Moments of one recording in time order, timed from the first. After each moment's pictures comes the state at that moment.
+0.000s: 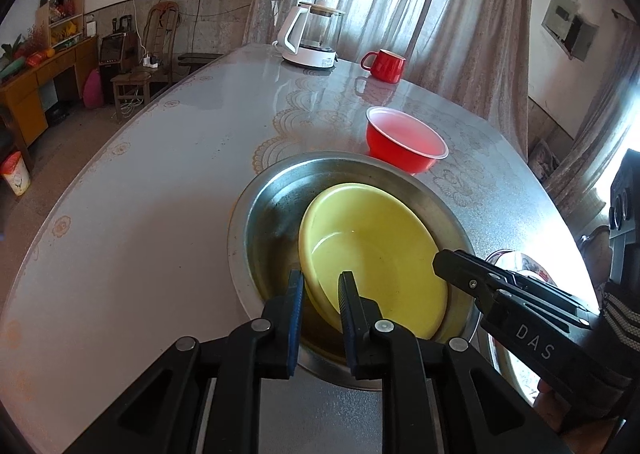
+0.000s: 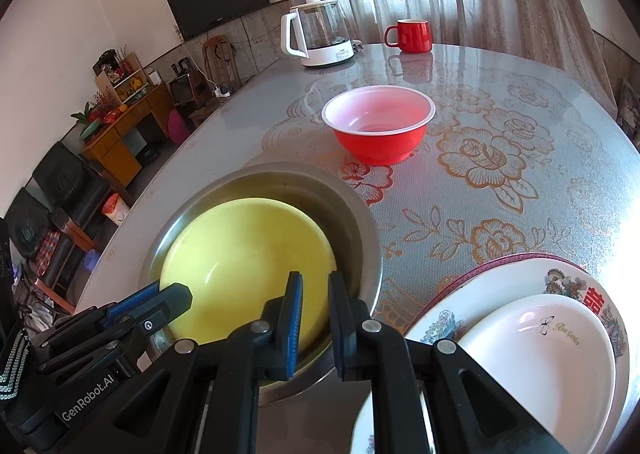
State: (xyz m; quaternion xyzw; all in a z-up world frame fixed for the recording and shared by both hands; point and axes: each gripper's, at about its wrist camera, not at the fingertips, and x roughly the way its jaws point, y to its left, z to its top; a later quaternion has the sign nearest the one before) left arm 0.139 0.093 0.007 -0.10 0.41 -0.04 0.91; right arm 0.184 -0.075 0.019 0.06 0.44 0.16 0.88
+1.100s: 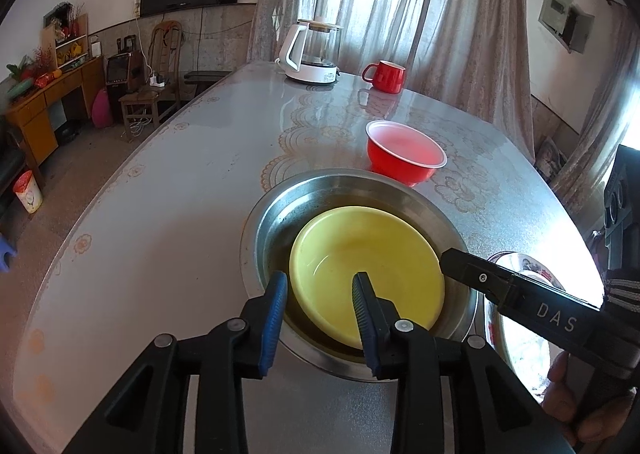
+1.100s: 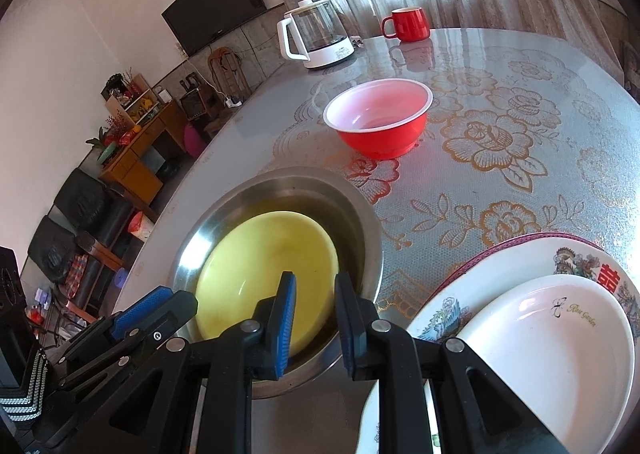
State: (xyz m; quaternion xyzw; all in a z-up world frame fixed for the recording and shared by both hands) left arm 0.130 0.087 0.020 -0.08 0.39 -0.02 0.92; right arm 0.183 -0.093 0.023 0.13 0.44 0.19 0.87
